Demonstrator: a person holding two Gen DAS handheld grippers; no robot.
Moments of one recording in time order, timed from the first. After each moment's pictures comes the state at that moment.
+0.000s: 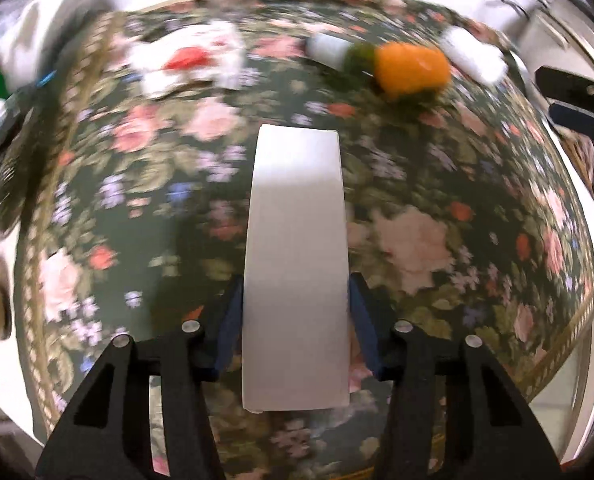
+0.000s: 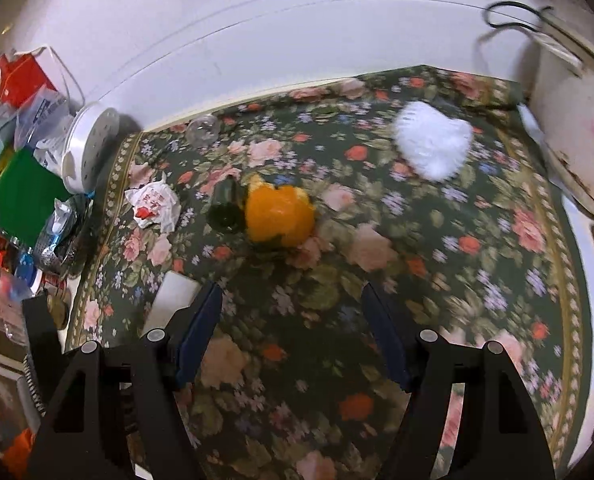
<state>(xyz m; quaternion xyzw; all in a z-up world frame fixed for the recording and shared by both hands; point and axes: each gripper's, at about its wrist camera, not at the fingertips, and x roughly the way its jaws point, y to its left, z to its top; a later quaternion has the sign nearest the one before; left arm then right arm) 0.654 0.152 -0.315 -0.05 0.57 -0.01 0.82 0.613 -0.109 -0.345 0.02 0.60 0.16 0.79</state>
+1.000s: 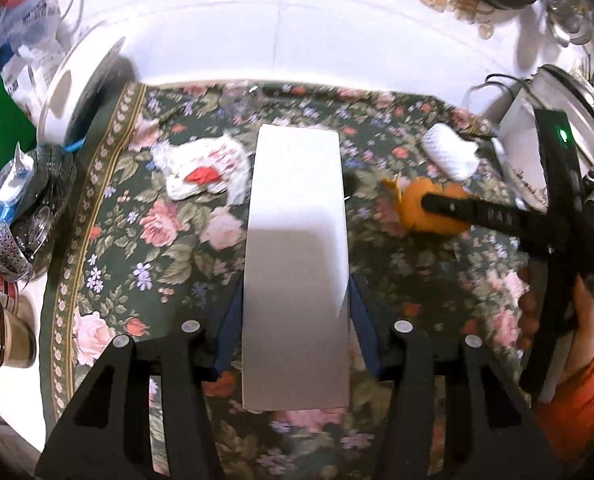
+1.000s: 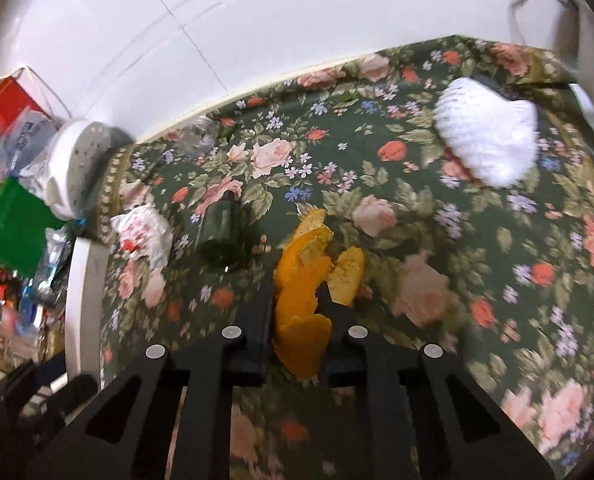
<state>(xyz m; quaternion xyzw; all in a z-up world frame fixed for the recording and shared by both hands) 0.671 0.144 -0.237 -0.08 0.47 -0.01 0.88 0.641 -0.115 -0.383 0.07 0.60 0.17 0.78</state>
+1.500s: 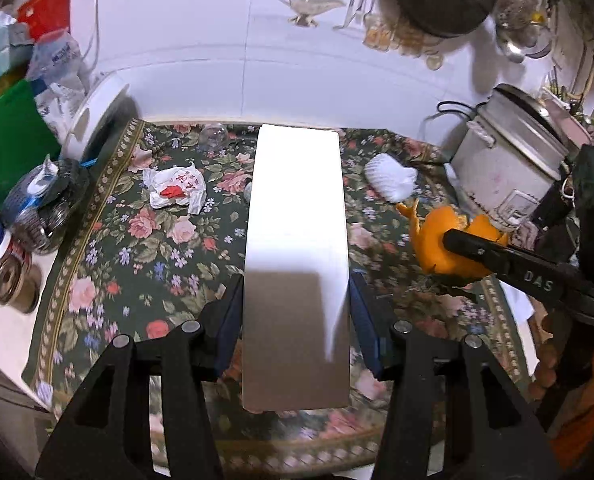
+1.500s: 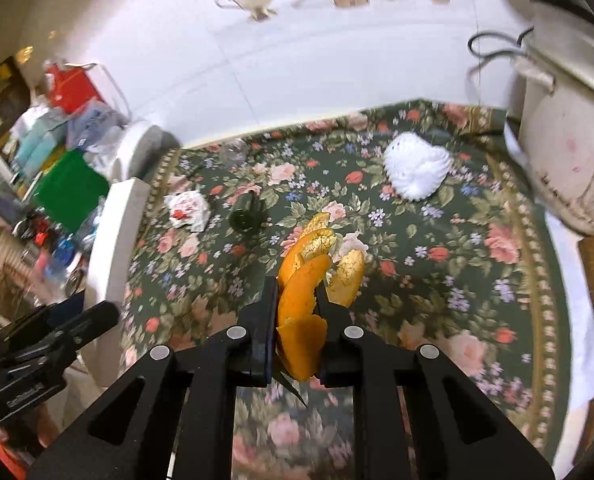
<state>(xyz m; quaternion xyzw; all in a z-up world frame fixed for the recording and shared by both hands) 0.599 0.052 -0.178 -0.09 0.41 0.01 0.91 0.567 -0.174 -0.275 0.03 0.54 0.23 0.81</state>
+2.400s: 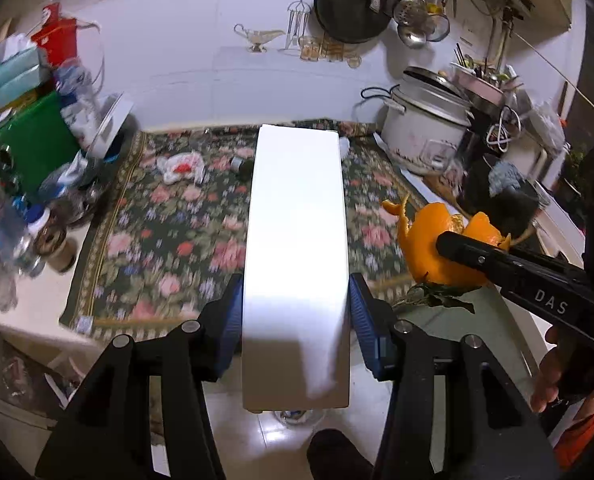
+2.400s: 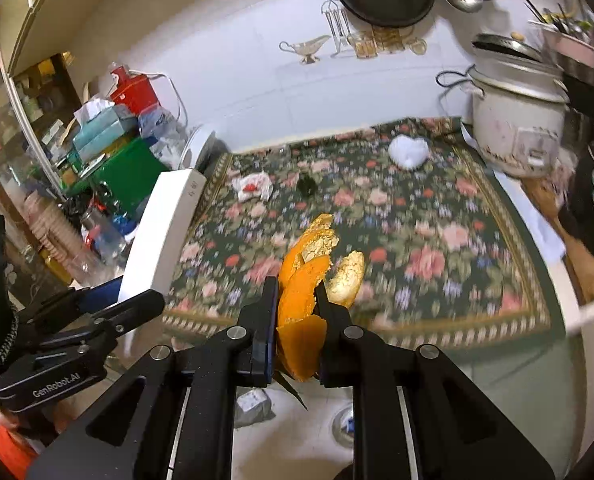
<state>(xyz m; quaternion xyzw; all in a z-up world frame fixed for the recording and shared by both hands) 0.390 0.066 -0.146 -0.05 0.38 -0.08 0.92 0.347 -0.143 -0.200 0.05 0.48 0.18 0.85</state>
